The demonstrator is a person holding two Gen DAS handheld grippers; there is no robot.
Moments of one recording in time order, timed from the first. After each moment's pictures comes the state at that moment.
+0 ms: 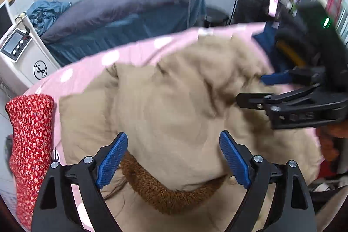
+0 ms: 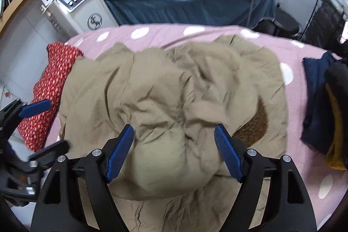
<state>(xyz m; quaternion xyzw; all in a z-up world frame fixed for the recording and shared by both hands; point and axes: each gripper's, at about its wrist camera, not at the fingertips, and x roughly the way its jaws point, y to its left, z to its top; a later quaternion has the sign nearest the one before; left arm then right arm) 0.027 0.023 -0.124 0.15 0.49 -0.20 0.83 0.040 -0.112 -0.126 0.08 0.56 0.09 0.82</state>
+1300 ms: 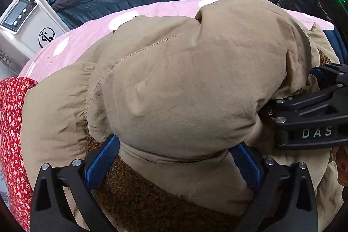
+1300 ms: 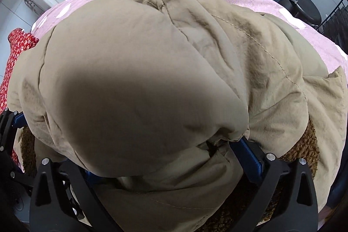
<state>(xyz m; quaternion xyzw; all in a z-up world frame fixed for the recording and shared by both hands) 0.156 0.021 -0.238 0.13 0.56 -0.09 0.81 0.197 -0.112 -0.254 0.04 0.64 0.08 0.77</state>
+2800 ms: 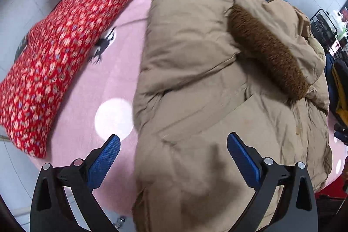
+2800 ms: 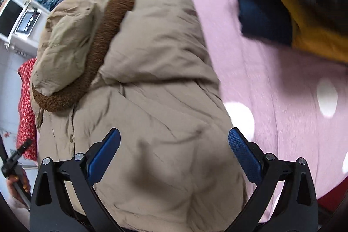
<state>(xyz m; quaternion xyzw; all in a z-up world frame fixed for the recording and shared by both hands) -0.046 0.217 -0.185 -0.04 0.58 -0.01 0.81 -0.085 -0.277 -0.200 0.21 0.61 -0.04 0.77</state>
